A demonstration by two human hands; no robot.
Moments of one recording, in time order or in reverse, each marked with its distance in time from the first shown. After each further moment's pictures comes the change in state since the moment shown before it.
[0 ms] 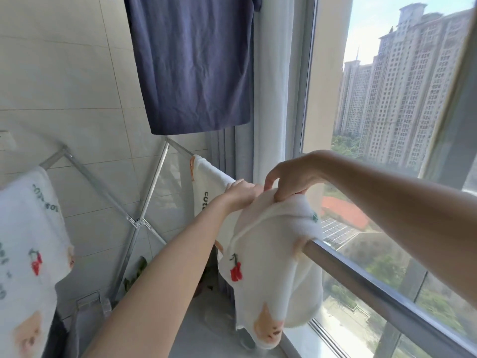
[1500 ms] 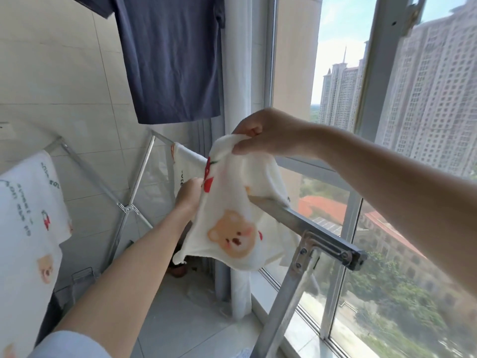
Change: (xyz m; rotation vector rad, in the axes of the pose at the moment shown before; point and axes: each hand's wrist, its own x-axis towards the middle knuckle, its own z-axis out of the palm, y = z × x) left_hand -0.186 0.034 0.056 -0.668 0.451 -0.073; right_hand -0.243 0.009 0.033 0.184 0.502 -0.413
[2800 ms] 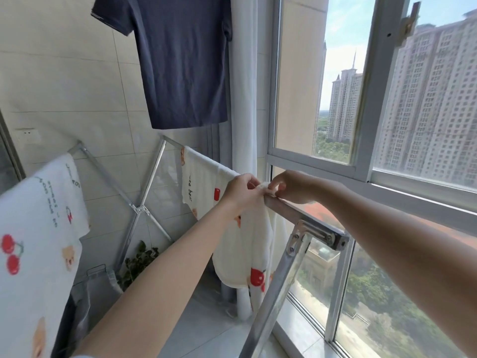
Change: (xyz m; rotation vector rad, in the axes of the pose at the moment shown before) left_hand -0.078 0.052 0.053 0.213 -0.202 0.293; right_hand -0.043 0.074 0.051 -0.330 -0.121 0.298
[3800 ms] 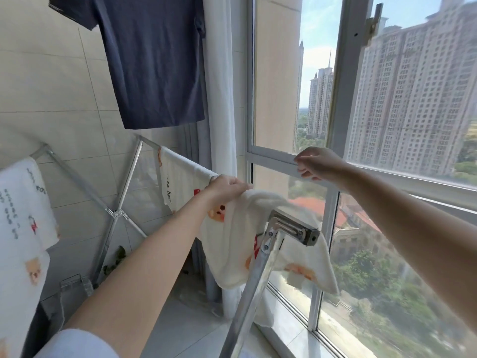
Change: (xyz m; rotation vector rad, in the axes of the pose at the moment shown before) left_hand 0.025 -0.002 0.008 0.037 -0.235 -0.202; right_hand -0.036 0.070 -0.042 0.578 0.286 0.295
